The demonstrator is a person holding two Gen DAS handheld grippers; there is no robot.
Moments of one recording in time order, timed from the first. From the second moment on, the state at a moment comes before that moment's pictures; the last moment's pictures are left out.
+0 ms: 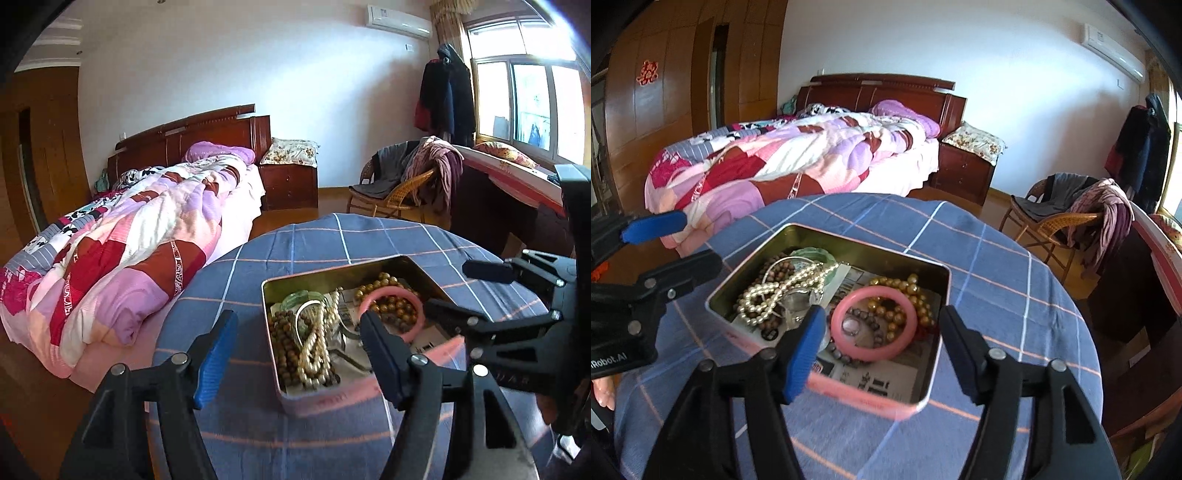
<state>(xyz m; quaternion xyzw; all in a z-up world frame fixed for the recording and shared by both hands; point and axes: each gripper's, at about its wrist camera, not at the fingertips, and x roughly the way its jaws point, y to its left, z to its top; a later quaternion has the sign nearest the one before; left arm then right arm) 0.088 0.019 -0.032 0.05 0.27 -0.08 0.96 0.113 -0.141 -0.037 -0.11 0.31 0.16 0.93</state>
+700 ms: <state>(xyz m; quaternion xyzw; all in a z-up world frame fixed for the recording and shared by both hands) 0.035 0.004 -0.027 0.05 0.26 -0.09 0.96 0.070 -0.160 -0.027 -0.08 0.29 0.14 0.94</state>
